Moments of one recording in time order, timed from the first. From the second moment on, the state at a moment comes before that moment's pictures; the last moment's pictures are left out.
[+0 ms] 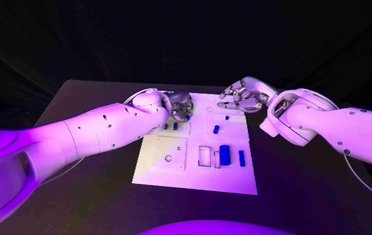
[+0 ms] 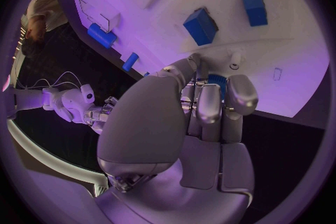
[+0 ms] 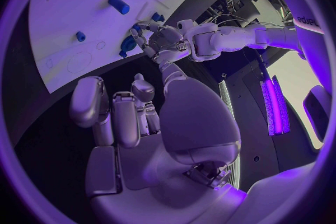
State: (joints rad) left arm 1.18 -0.47 -0.03 1.18 -1.47 -0.08 -0.21; left_hand 1.54 -0.12 0.45 0.04 0.13 1.11 0.13 0.17 0.18 1.13 0.06 0.35 0.15 1.43 -0.02 1.24 1.05 0.12 1.31 0.08 1.26 1.11; right arm 1.28 -0.91 -0.11 1.64 -1.05 -0.37 -0.08; right_hand 1.28 -0.08 0.06 0.23 0.35 0.93 0.14 0.16 0.27 1.17 0.06 1.12 1.07 1.46 -0.01 1.39 1.30 0.08 1.35 0.09 1.16 1.28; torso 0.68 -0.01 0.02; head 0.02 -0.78
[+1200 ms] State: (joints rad) left arm 1.18 -0.62 0.01 1.29 -1.29 -0.17 -0.18; left_hand 1.46 -0.15 0.48 0.02 0.12 1.14 0.13 0.14 0.17 1.16 0.06 0.30 0.15 1.44 -0.02 1.25 1.03 0.11 1.32 0.08 1.28 1.14; right arm 1.28 -0.91 -0.11 1.64 -1.05 -0.37 -0.08; right_hand 1.28 -0.08 0.05 0.23 0.35 0.93 0.14 0.17 0.27 1.17 0.06 1.12 1.07 1.46 -0.01 1.39 1.30 0.08 1.35 0.09 1.16 1.28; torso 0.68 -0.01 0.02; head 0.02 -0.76
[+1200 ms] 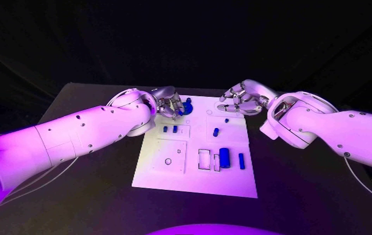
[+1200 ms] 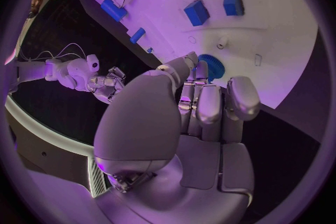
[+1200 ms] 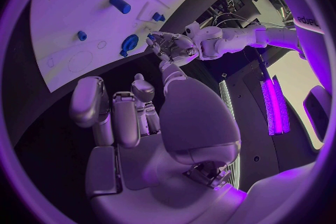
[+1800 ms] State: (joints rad) left arm 1.18 -0.65 0.01 1.29 -1.29 -0.11 -0.21; left_hand 1.45 -0.15 0.48 0.02 0.12 1.13 0.13 0.13 0.17 1.16 0.06 0.30 0.15 1.44 -0.02 1.25 1.03 0.11 1.33 0.08 1.28 1.15; right arm 1.28 -0.91 -0.11 1.63 -1.05 -0.37 -0.08; right_hand 1.28 -0.08 0.05 0.23 0.35 0.93 0.14 0.17 0.27 1.17 0.06 1.12 1.07 1.46 -0.01 1.39 1.30 0.08 1.35 0.09 1.16 1.28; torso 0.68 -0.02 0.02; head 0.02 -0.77
